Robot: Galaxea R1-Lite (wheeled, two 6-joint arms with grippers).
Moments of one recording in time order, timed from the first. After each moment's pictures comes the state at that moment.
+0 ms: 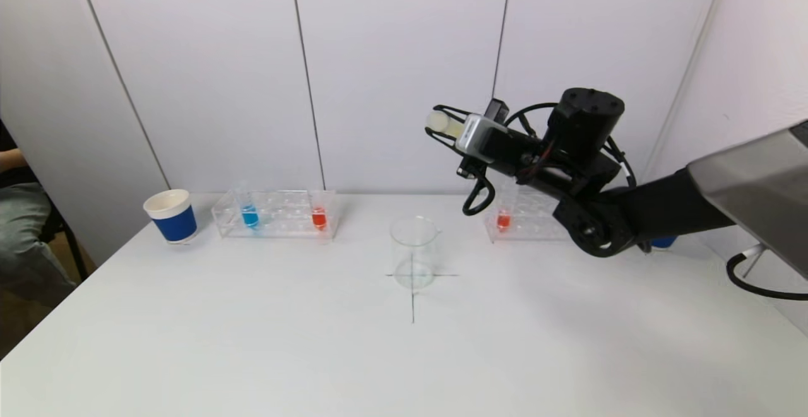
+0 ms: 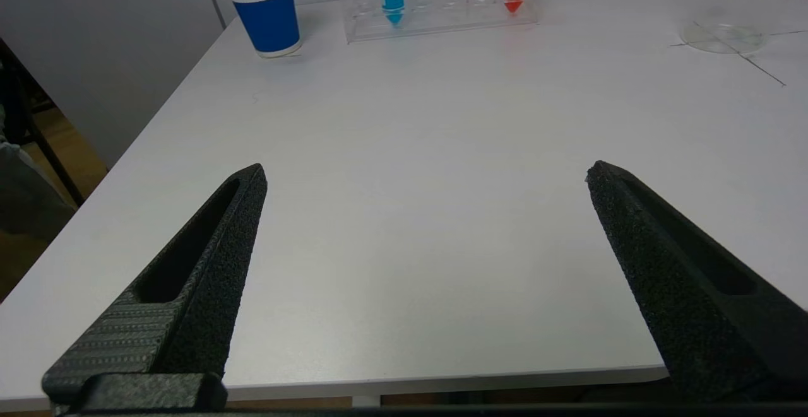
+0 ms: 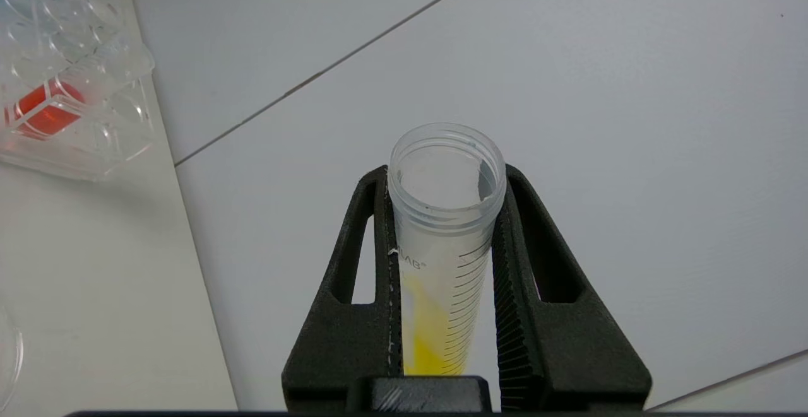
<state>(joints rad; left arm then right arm) 0.01 0.00 -0.01 0.03 -0.02 0.08 0.43 2.17 -1.29 -1.09 0.48 -0.95</state>
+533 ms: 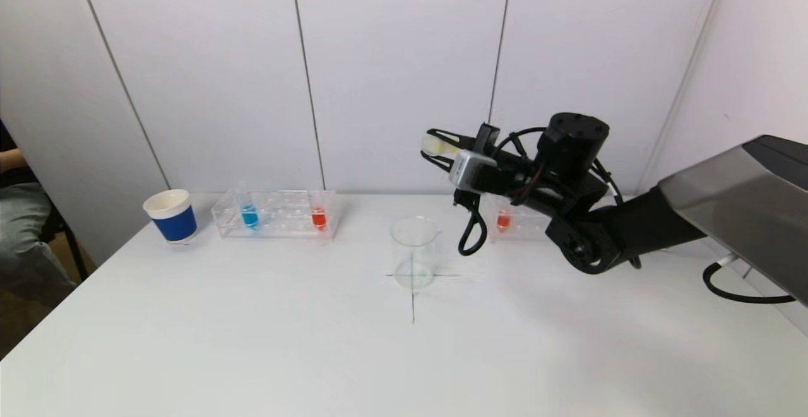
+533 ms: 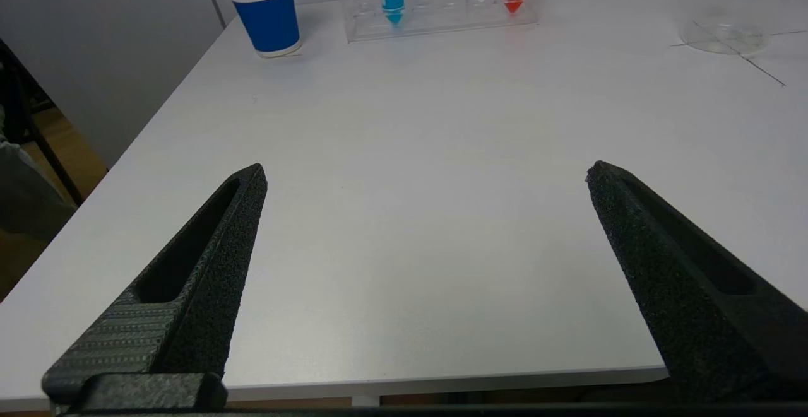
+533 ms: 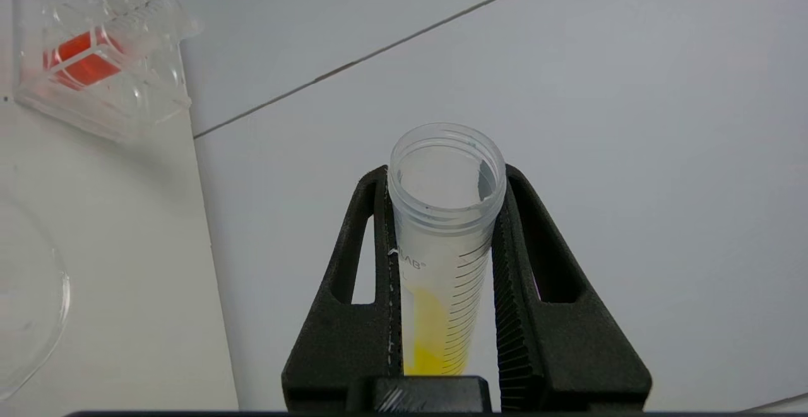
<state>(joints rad) 0.01 0.00 -0.01 0.03 -0.02 0.08 0.43 2.21 -1.24 -1.15 0.53 -1.07</state>
